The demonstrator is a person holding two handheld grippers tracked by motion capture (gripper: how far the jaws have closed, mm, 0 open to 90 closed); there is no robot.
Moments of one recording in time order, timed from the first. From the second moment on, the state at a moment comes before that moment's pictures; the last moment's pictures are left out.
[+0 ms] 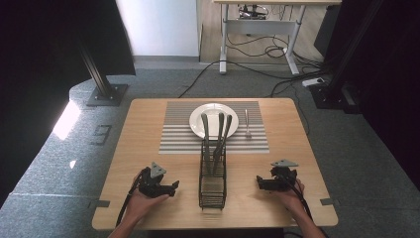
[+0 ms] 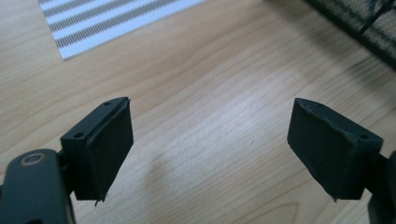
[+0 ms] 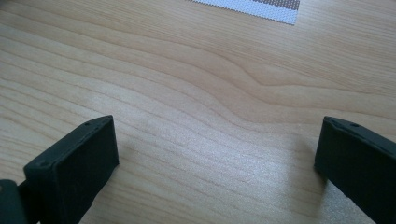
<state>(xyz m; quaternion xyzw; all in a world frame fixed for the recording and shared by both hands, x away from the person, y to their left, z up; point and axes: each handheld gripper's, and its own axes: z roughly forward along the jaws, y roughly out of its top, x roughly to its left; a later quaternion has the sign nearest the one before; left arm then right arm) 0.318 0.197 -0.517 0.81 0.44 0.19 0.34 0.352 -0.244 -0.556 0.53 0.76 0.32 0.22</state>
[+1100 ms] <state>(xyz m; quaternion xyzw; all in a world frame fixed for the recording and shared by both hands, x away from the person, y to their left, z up) 0.328 0.166 -0.450 0.79 0.40 0.19 0.43 0.340 -0.241 -0.556 0.53 0.75 0.33 0.22</state>
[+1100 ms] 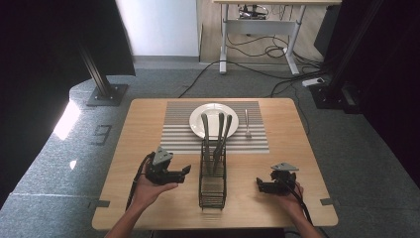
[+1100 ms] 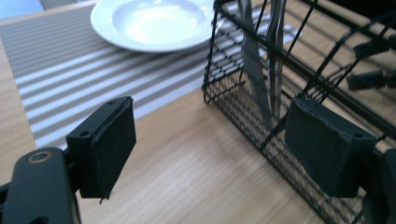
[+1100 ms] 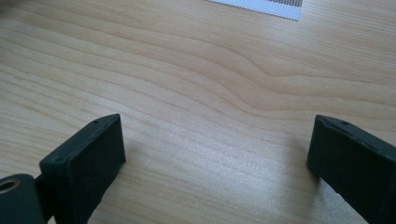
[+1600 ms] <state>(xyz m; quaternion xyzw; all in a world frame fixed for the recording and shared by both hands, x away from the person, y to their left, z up) 0.358 0.148 -0.431 0.78 0.40 0.17 0.45 0.335 -0.241 -0.556 0.53 0.75 0.33 0.22</state>
